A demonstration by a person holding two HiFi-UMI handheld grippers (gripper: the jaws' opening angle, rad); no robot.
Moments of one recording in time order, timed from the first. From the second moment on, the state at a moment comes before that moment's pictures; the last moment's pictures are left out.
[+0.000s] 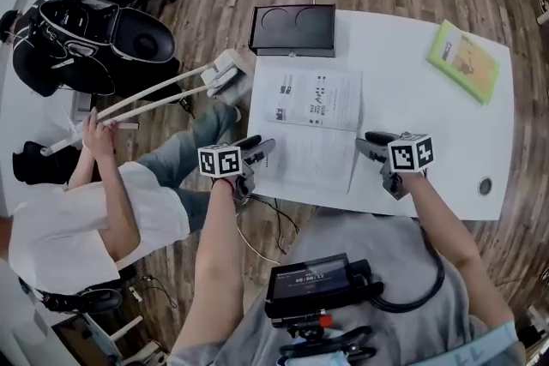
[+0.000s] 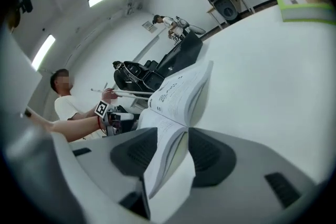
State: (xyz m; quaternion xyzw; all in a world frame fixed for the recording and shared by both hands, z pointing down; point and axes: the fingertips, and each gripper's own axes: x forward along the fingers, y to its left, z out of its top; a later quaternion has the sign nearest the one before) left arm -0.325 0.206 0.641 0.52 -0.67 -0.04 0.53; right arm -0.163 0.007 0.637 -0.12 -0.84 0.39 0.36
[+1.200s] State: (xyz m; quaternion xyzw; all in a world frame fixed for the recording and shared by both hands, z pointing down) left arm -0.286 0.228 0.657 0.54 -0.59 -0.08 0.59; right arm -0.138 0.077 0.653 -0.13 -0.75 0.53 0.36
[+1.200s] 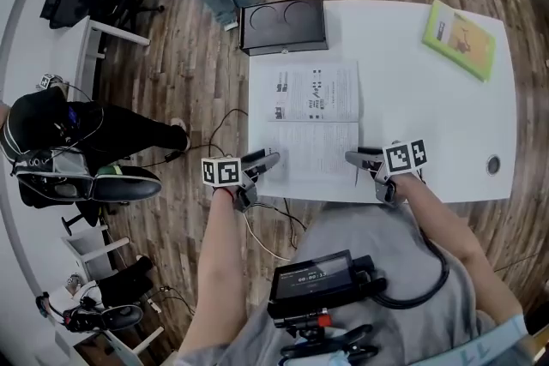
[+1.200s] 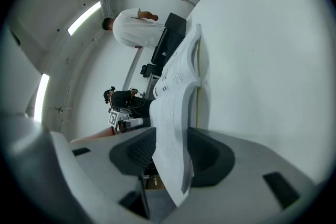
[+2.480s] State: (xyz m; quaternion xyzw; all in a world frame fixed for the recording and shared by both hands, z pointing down) left arm -0.327 0.212 0.593 0.50 -0.61 -0.31 0.54; right arm -0.155 0.044 0.610 -0.14 -0.71 0.64 0.26
